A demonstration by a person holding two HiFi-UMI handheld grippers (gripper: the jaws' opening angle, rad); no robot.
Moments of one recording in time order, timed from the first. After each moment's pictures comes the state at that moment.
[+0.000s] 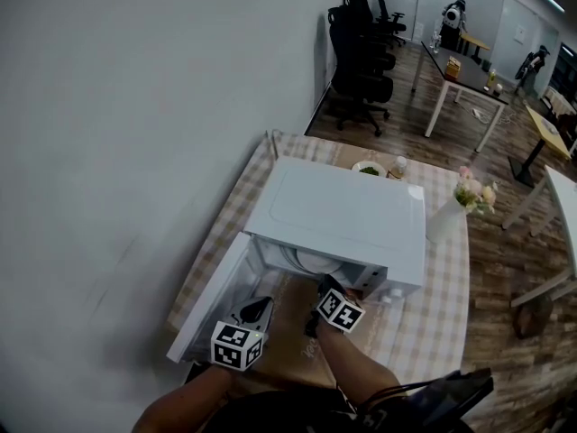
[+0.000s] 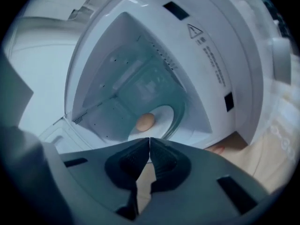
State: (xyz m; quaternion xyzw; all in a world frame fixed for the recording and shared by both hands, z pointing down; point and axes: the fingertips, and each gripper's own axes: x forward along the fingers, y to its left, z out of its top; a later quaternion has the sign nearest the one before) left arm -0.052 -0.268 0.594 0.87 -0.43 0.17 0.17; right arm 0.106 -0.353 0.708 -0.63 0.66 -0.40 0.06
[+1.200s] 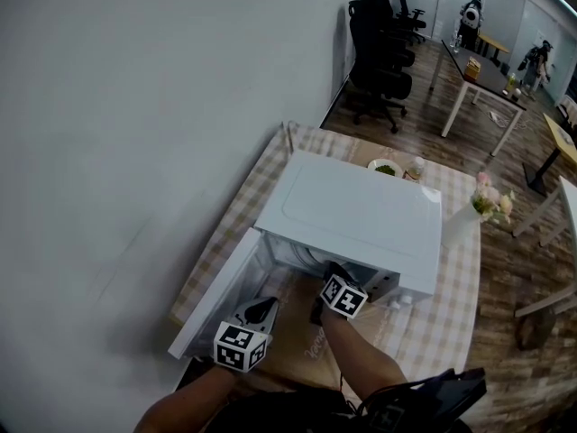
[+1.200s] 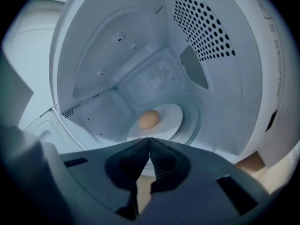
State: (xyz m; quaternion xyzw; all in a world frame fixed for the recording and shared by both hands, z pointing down) left arm -0.056 -0.267 0.600 0.86 -0.44 0.17 0.19; right arm 0.097 -0.394 0.713 -0.63 0.67 -0.38 0.00
